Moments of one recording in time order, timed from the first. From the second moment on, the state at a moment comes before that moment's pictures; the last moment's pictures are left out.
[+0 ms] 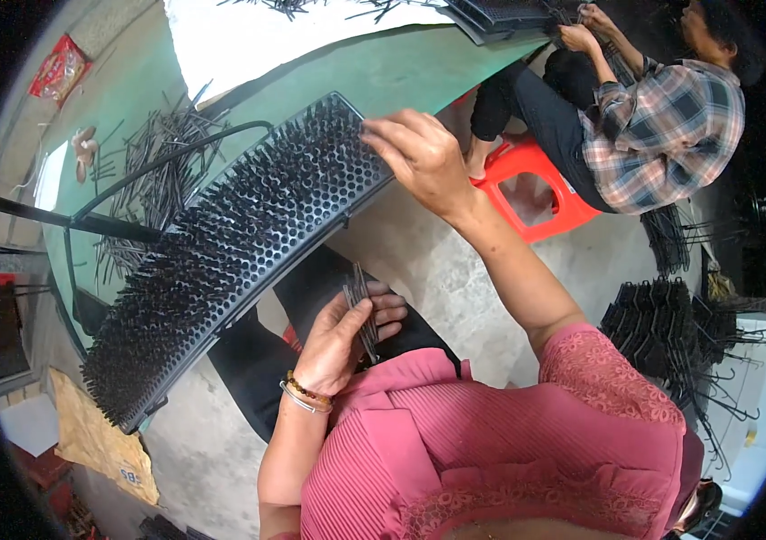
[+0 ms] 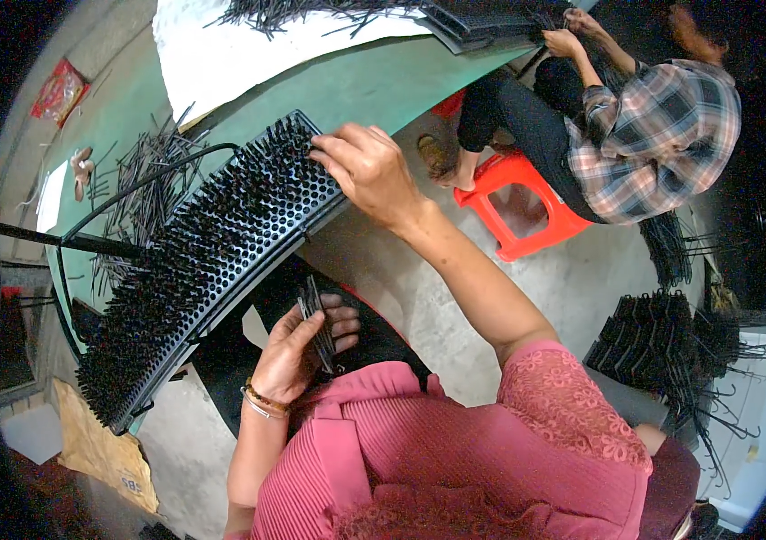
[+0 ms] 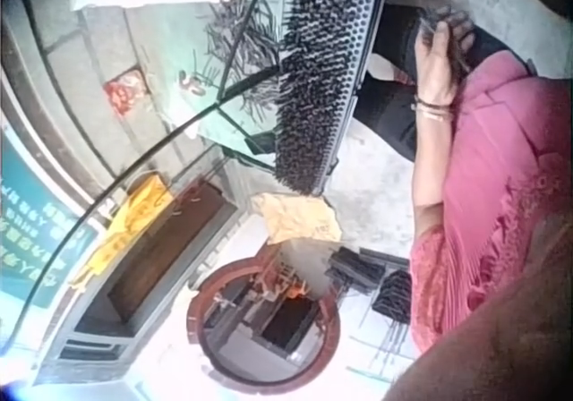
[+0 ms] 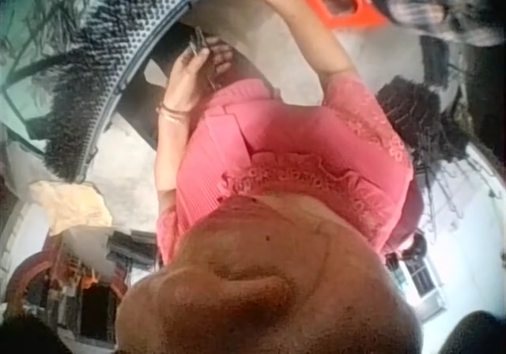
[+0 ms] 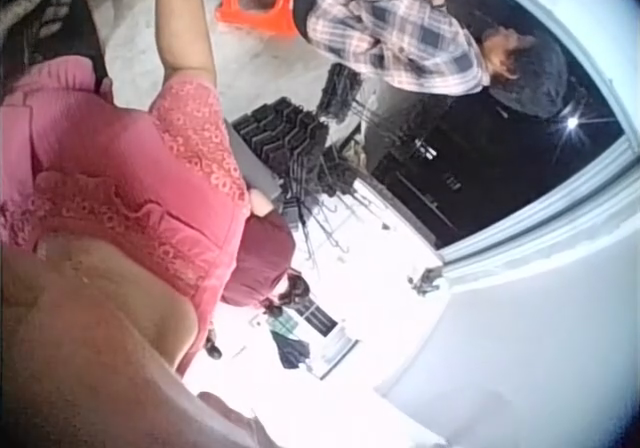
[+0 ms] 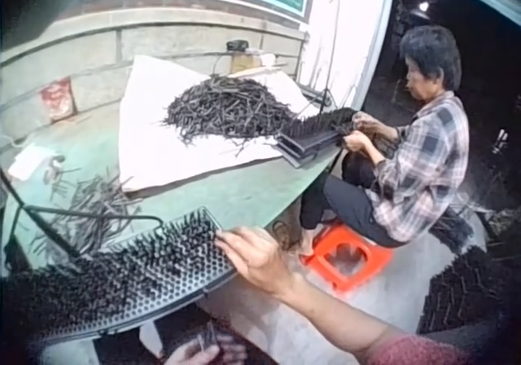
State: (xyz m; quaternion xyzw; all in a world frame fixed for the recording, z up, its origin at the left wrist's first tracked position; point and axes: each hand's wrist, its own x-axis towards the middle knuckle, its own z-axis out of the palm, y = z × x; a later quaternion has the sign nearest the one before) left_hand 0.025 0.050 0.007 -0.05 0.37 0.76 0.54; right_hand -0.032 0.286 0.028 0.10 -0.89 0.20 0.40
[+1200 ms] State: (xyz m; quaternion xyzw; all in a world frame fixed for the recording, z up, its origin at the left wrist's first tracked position) left_hand 0.018 0.037 0.012 -0.03 0.40 0.76 0.51; right_hand -0.049 0.246 0.046 0.10 -0.78 0.61 0.14
